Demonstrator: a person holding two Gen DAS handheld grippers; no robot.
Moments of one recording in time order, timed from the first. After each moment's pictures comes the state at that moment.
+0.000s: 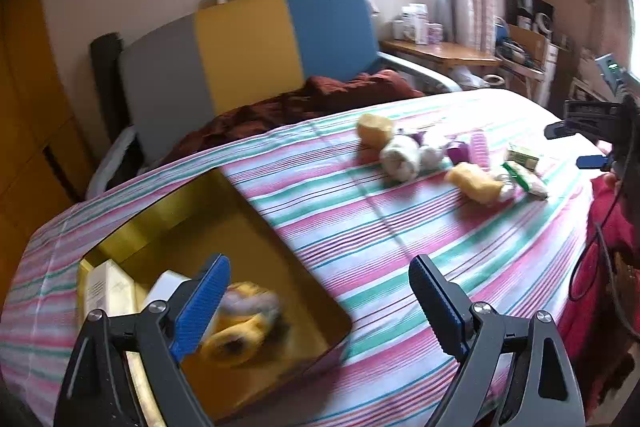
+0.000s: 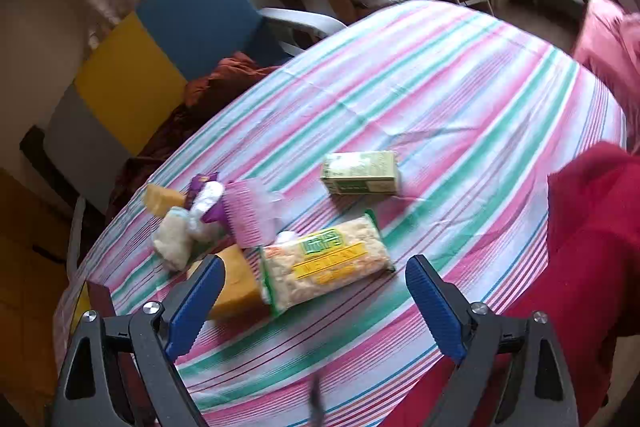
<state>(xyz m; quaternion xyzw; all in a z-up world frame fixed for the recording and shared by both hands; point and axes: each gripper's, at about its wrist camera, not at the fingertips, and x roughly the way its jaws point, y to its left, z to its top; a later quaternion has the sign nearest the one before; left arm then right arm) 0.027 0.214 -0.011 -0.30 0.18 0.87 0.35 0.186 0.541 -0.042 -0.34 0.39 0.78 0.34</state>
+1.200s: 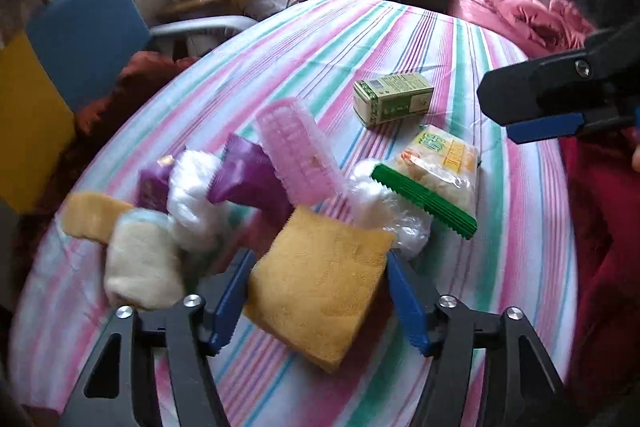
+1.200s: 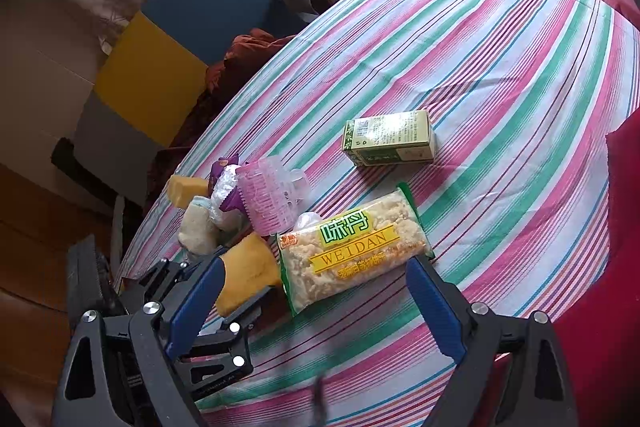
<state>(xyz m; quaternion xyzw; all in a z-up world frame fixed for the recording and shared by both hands) 0.013 0.467 -0.087 -0.33 0.34 0.65 0.60 0.181 0.558 -0.071 -0.34 0.47 0.78 0.26</state>
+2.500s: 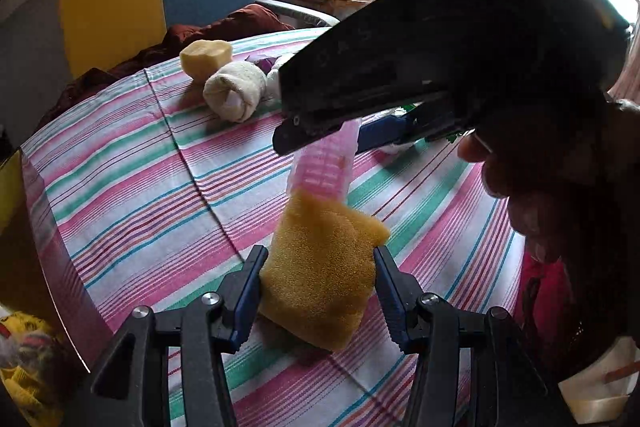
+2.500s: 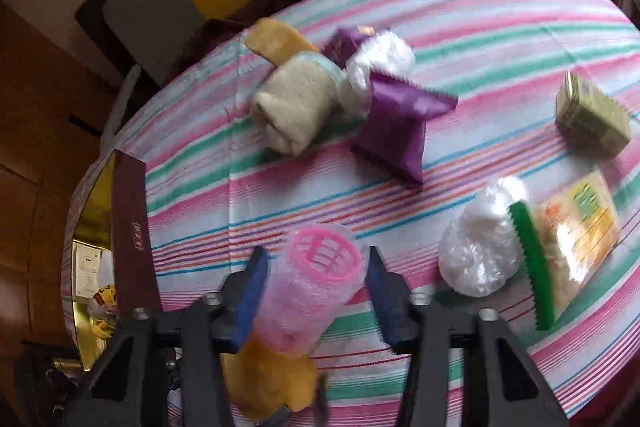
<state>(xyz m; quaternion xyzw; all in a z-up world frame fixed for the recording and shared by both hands) 0.040 0.306 -0.092 -0.39 0.19 0.74 0.52 0.054 0.453 -0.096 -0.46 0.33 0.81 0.15</state>
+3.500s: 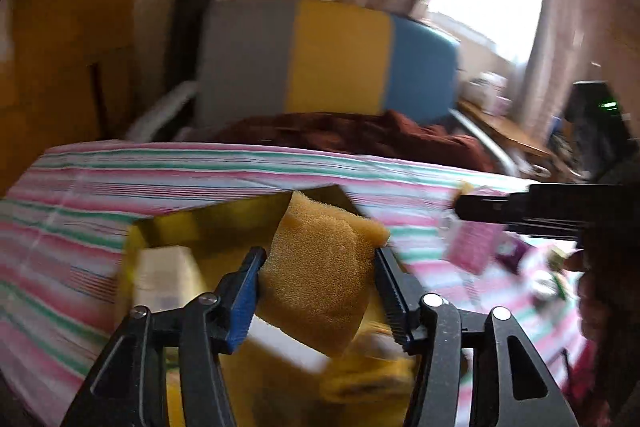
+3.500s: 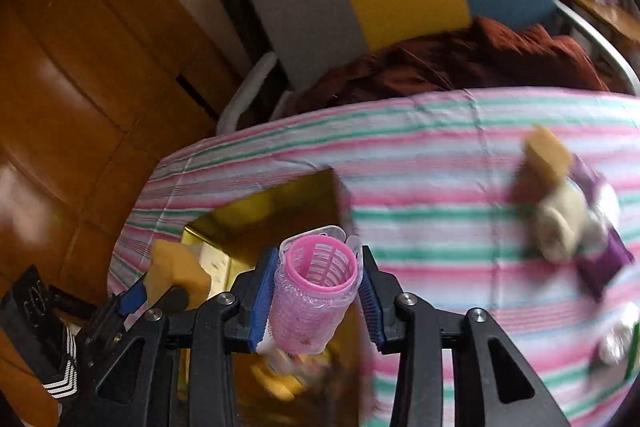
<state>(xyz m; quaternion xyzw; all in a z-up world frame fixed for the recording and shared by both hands) -0.098 0.094 0.002 -0.33 0.02 0.91 0.26 -0.080 0.294 0.001 -0.41 0.24 0.88 -0.01</state>
